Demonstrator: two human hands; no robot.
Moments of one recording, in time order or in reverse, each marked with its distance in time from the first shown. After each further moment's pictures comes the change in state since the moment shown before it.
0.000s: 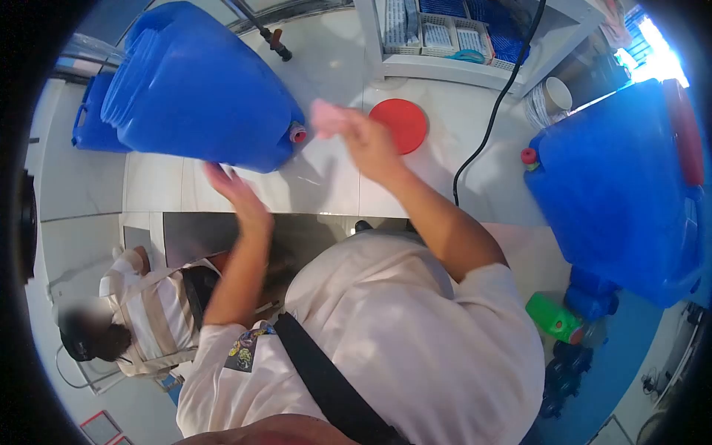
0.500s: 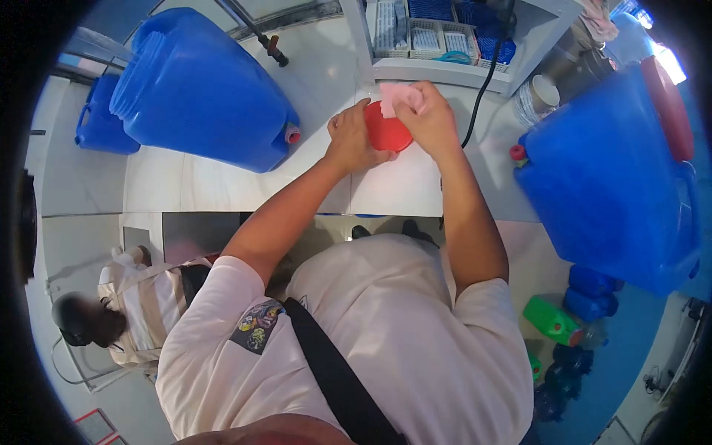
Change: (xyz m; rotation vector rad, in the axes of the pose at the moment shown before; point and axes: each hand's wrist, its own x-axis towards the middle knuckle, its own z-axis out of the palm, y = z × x) left_hand -0.048 -0.035 0.154 0.681 -0.889 0.317; right_hand -0.014 -0.041 -0.107 -0.340 0.308 0.180
